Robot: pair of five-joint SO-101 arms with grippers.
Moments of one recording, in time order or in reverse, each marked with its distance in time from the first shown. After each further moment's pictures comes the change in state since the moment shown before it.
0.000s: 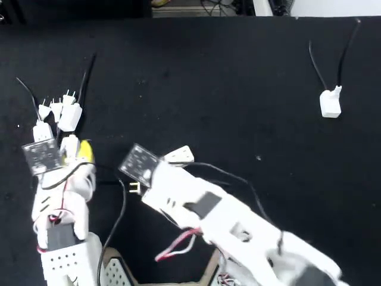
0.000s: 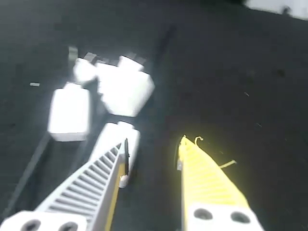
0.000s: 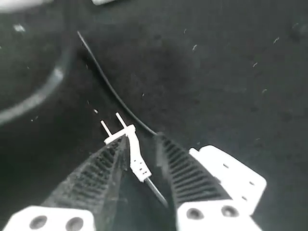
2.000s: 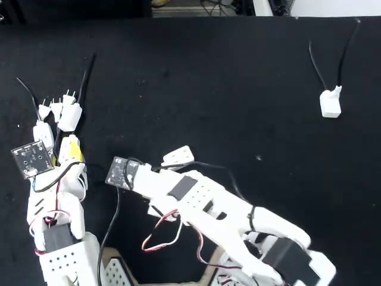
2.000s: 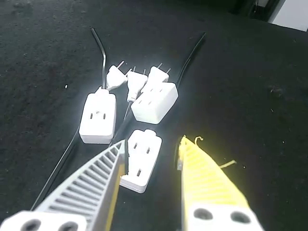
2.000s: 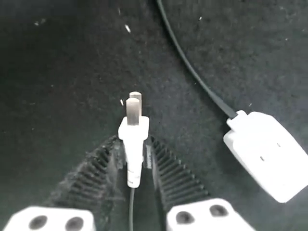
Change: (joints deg) left arm -3.6 0.0 0.0 -0.7 -0.1; right arm -1.1 18.4 -11.8 17.3 9.7
